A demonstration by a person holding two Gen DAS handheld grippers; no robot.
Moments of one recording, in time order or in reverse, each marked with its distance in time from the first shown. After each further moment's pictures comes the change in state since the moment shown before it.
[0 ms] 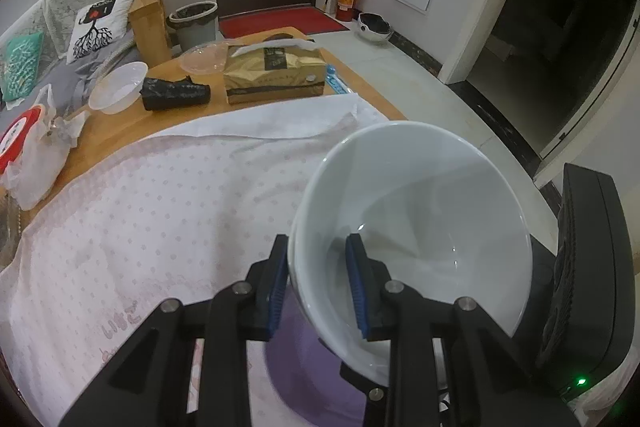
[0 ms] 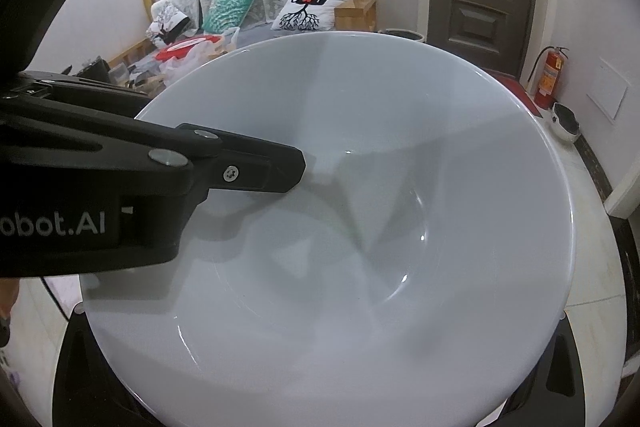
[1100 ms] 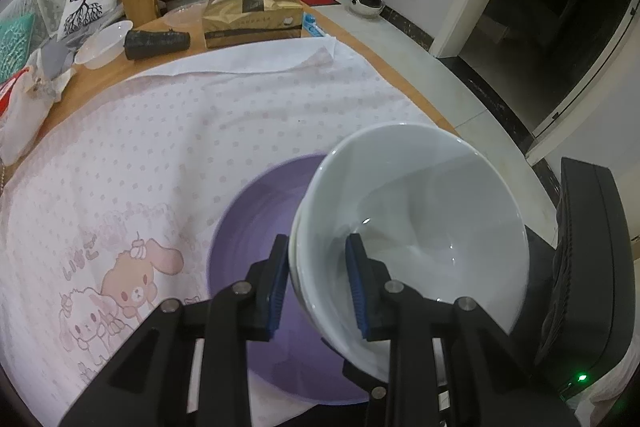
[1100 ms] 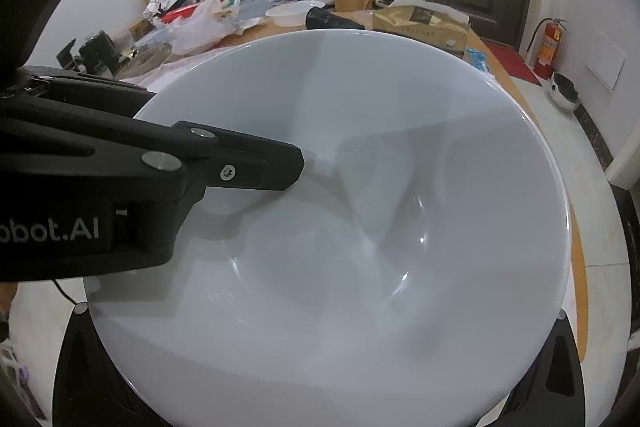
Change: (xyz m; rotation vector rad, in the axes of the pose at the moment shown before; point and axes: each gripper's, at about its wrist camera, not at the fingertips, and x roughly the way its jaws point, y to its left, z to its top) left arm 0.017 -0.026 -0.062 -0.007 0.080 -0.032; right arm -0.015 0.009 -0.071 0.024 0.099 0.011
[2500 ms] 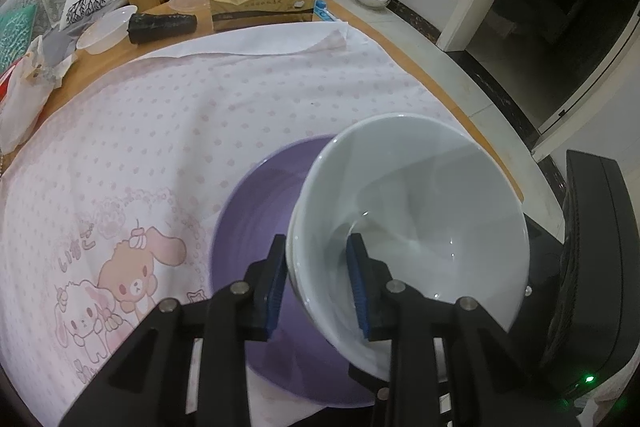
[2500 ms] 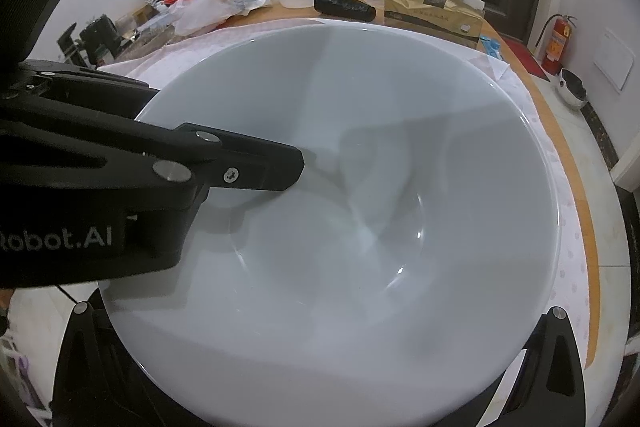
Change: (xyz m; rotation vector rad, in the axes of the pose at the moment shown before) left arm 0.014 0.011 -0.007 -0.012 0.027 0.013; right arm 0.013 0.004 -0.003 -0.020 0.049 0.013
